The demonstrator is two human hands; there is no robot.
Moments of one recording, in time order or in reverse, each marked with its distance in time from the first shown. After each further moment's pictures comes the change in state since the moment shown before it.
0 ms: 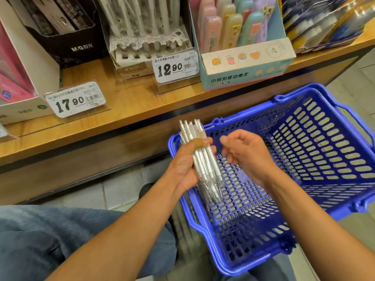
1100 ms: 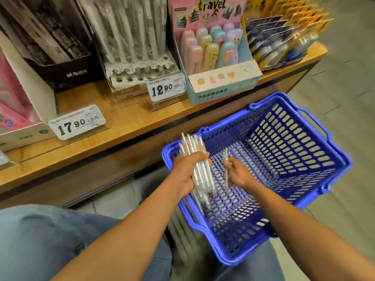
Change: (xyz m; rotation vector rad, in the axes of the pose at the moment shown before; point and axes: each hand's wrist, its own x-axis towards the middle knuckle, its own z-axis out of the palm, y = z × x) left_hand -0.005 -0.001 0.011 0.301 0.209 -0.014; right_hand 0.003 0.080 -0.033 -0.702 0.174 0.284
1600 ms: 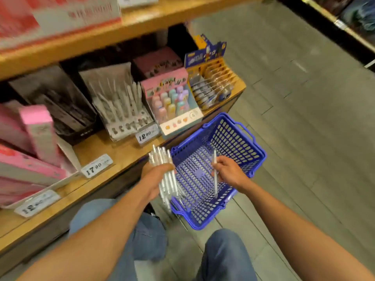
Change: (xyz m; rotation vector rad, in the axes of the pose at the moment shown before) left_hand -0.130 0.105 0.014 0.293 0.100 -0.024; right_hand -0.169 -0.124 -0.126 0.121 0.103 0.090
